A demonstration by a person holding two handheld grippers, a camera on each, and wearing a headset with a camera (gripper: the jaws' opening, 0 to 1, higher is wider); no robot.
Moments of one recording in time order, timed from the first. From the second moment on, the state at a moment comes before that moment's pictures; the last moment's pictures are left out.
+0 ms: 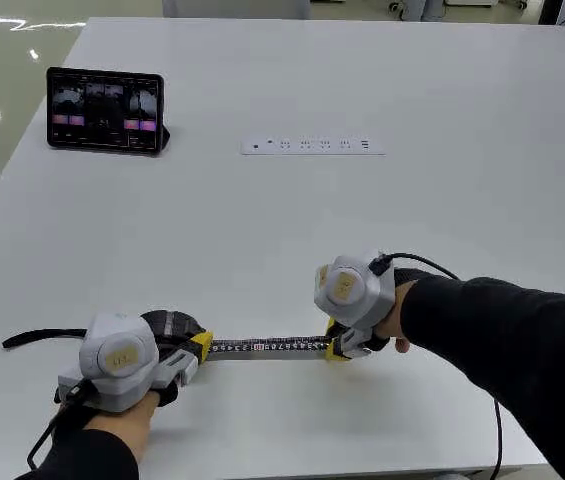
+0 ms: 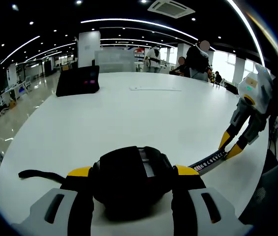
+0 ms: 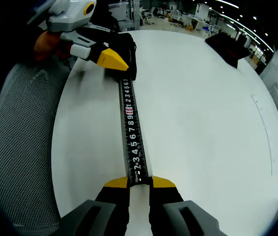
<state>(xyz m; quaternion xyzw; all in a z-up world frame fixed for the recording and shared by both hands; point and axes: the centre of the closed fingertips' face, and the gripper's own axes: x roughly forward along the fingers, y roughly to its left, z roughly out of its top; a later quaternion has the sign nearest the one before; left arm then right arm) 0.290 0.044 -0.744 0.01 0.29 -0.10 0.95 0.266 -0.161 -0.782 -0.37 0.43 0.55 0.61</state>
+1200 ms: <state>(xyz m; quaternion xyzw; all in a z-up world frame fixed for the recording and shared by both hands) 0.290 0.045 -0.744 0.00 0.29 -0.10 0.95 0.267 -0.148 -0.782 -0.37 0.43 0.56 0.61</state>
